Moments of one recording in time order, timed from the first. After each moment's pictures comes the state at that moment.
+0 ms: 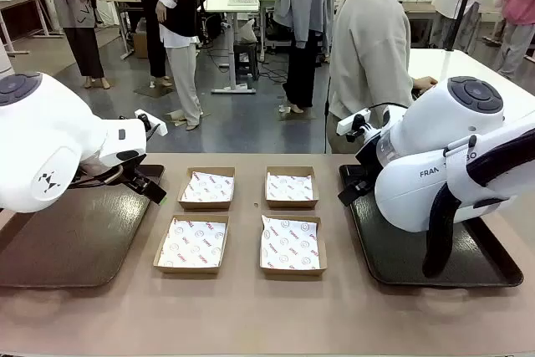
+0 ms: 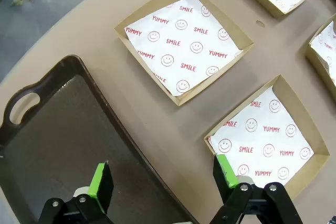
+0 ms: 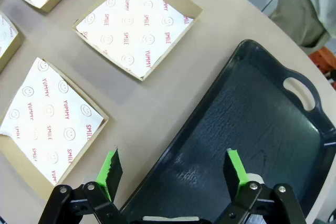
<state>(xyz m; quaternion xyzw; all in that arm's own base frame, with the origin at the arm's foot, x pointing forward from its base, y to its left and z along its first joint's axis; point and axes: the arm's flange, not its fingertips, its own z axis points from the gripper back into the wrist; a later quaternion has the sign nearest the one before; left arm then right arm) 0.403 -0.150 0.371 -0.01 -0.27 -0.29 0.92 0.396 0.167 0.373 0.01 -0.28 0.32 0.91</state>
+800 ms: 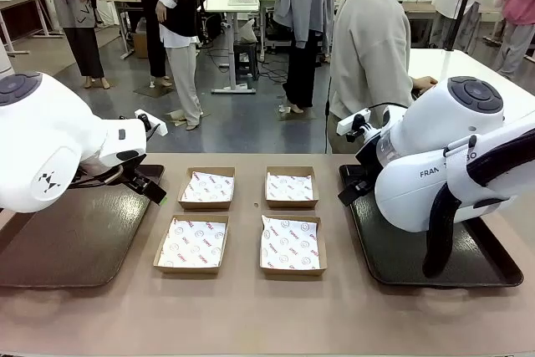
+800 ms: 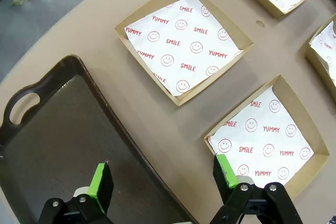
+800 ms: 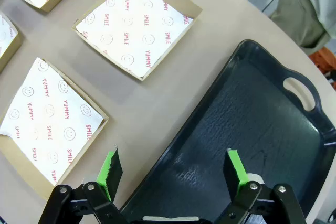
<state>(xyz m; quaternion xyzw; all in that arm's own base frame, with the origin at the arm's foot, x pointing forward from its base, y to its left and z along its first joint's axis) 0.403 -0.150 0.371 -0.01 -0.27 -0.29 0.92 0.396 0.167 0.373 0.01 -0.28 0.32 0.91</state>
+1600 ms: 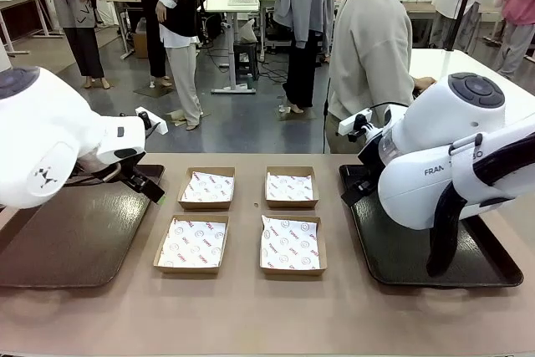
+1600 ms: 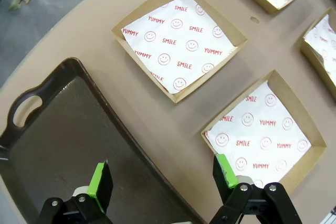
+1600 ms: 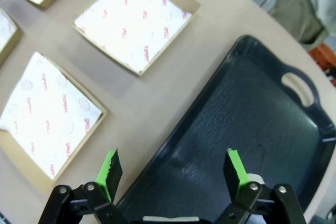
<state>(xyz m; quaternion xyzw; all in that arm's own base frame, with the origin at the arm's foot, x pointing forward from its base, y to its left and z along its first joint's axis) 0.399 -0.150 0.384 -0.01 -0.26 -0.32 0.91 0.393 0.163 0.379 0.00 -0.26 0.32 0.91</state>
